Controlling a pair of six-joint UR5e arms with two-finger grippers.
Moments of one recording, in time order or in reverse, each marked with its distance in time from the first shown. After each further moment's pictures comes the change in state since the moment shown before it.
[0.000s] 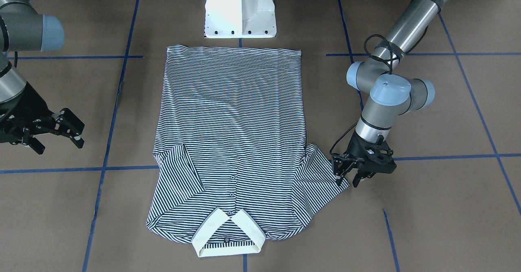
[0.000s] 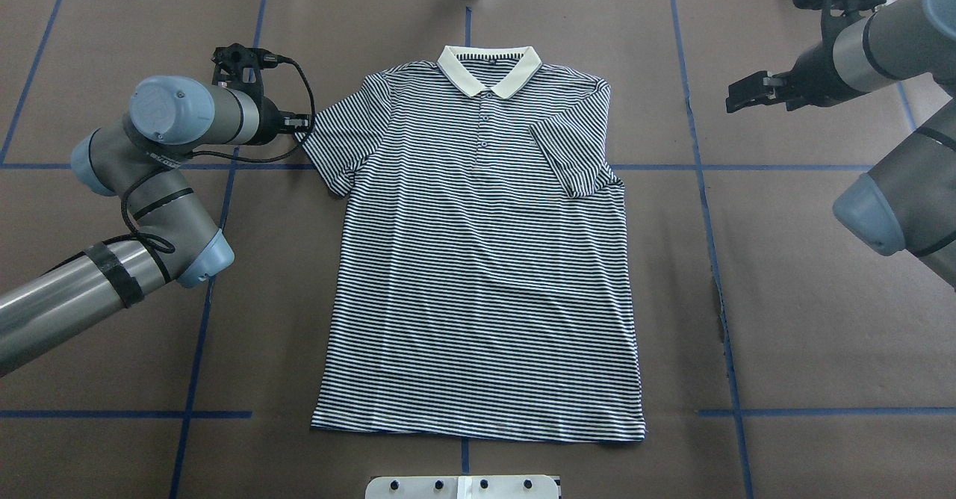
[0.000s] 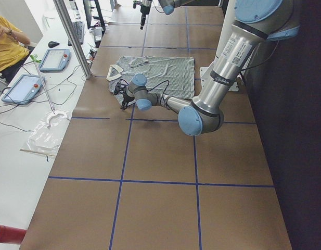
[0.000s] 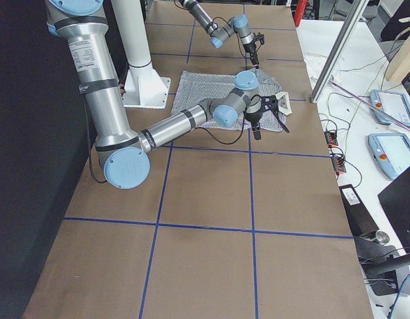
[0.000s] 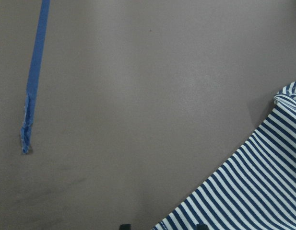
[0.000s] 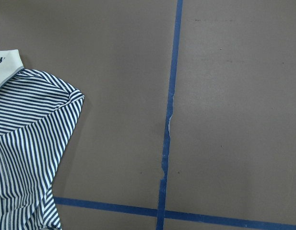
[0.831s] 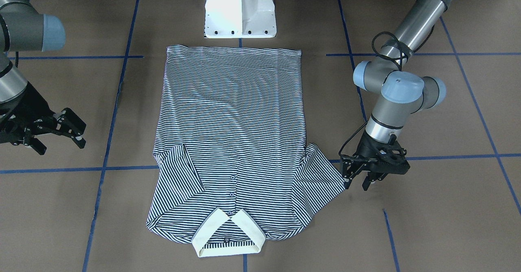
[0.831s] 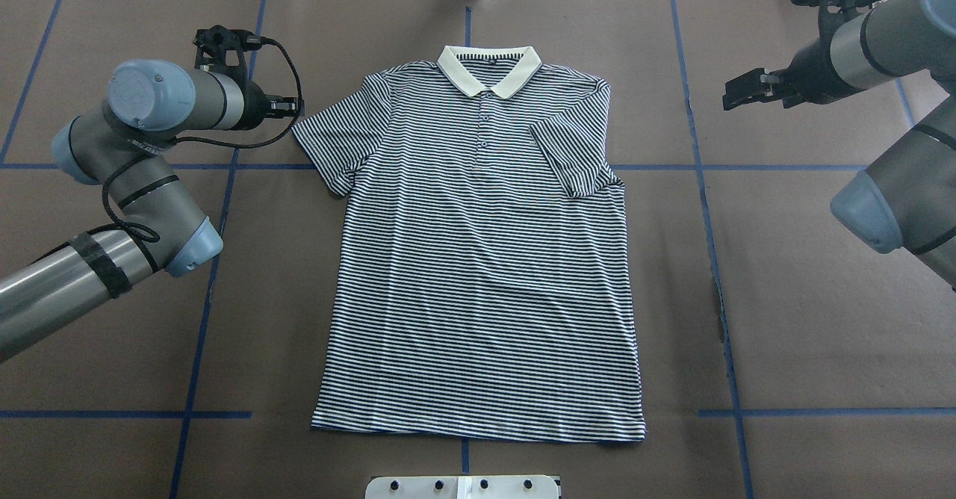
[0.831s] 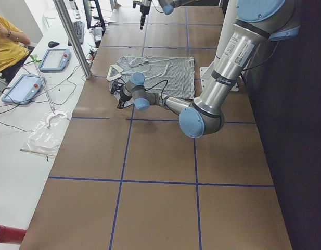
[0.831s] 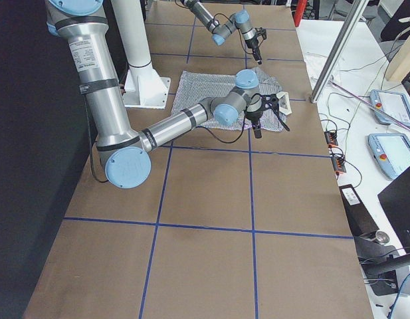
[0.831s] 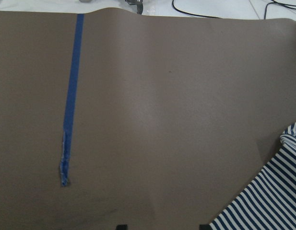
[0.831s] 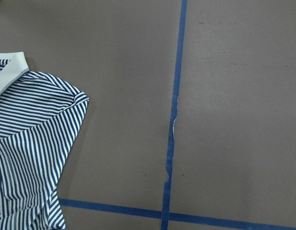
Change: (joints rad) left arm -0.029 0.009 -0.025 0.002 -0.001 0.003; right arm 0.000 0.008 0.000 -0.001 0.001 0.001
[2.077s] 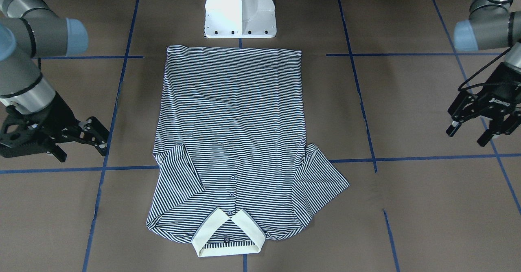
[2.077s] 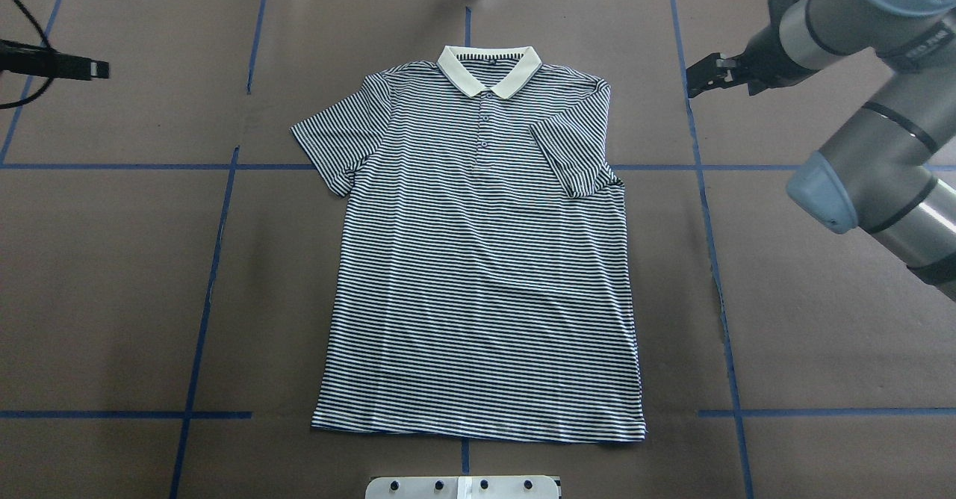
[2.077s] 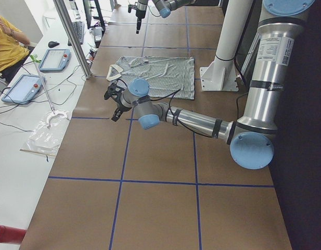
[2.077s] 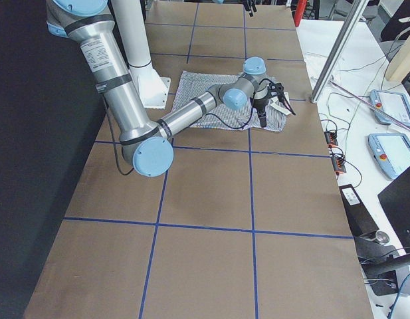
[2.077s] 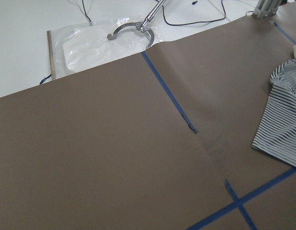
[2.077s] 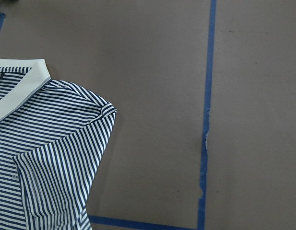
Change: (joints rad) left arm -0.316 0.360 -0.412 -0.008 -0.317 0.226; right arm -0.019 0.085 -0.022 -0.067 -0.010 0.003
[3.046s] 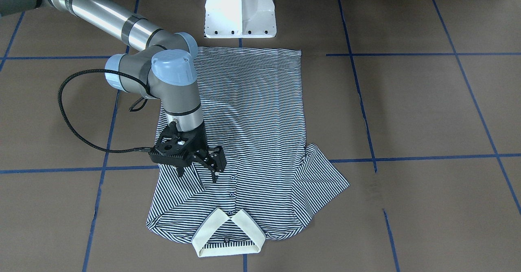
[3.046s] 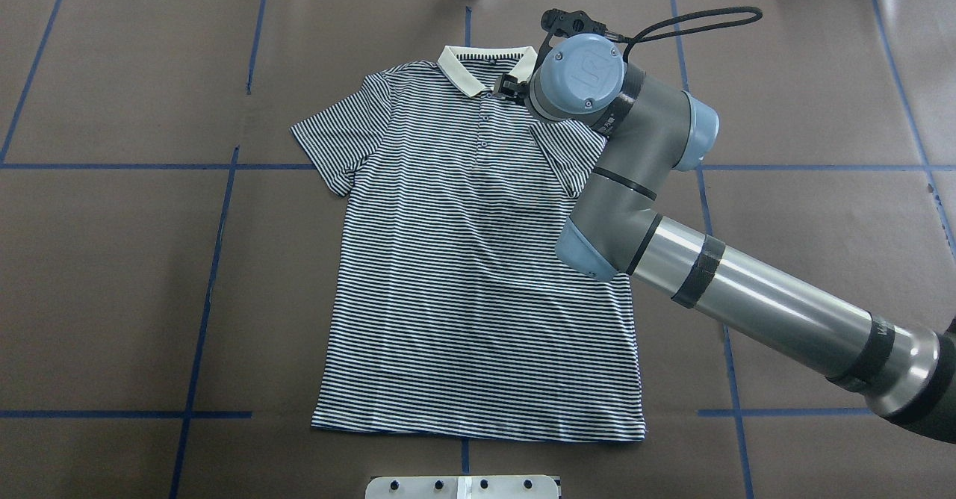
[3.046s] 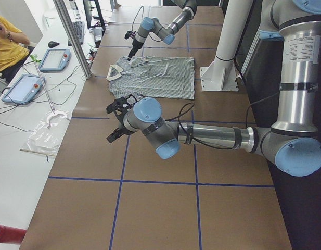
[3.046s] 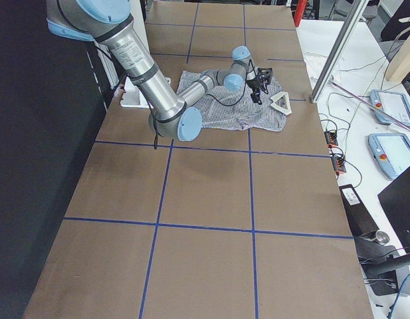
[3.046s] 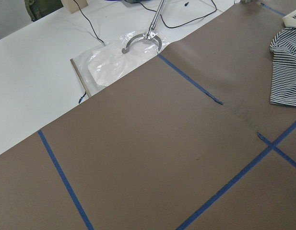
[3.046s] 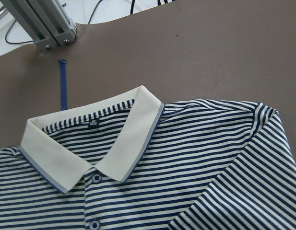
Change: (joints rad) left arm -0.406 0.202 -0.016 -0.009 -0.380 0.758; right arm -0.328 0.427 -0.393 0.012 -0.461 0.517
